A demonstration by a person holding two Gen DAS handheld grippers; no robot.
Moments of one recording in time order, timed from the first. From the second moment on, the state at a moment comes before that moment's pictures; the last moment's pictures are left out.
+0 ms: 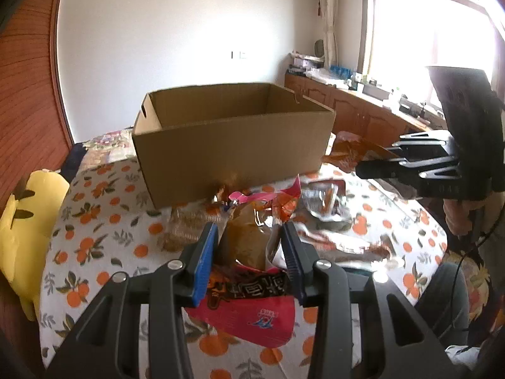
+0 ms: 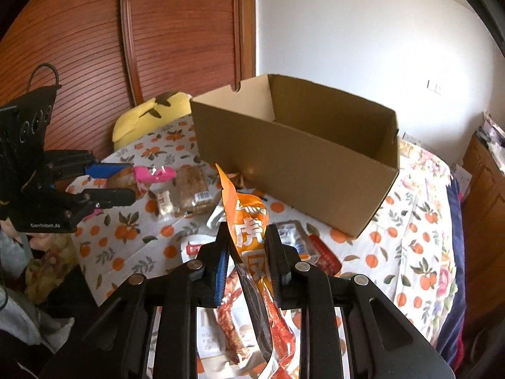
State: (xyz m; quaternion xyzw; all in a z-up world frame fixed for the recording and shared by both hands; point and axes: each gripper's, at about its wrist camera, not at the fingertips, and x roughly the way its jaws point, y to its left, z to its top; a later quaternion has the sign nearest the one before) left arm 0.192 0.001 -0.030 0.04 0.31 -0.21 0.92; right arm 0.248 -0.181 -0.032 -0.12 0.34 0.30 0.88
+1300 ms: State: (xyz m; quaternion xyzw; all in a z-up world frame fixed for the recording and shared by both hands) left arm 0.325 0.003 0.027 0.01 0.24 -0.22 0.95; right arm 0.356 -0.147 0.033 -0.16 0.27 0.28 0.91
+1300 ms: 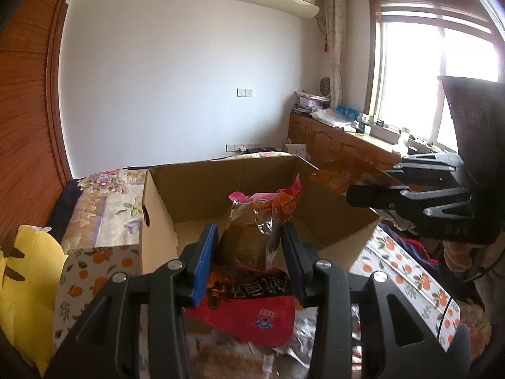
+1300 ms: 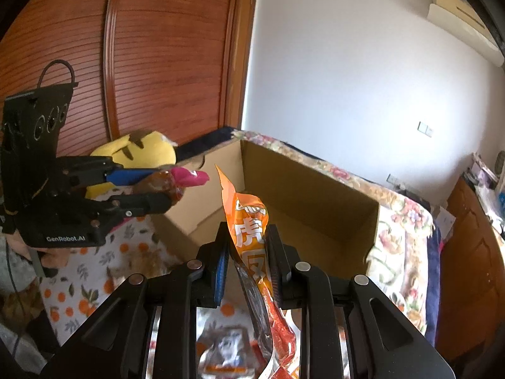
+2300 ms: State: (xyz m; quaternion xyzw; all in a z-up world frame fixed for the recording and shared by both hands) left arm 0.402 -0.015 -0.018 0.00 0.28 -0.19 0.94; right arm 0.441 -0.141 -0.034 -0.12 0.33 0.26 0.90
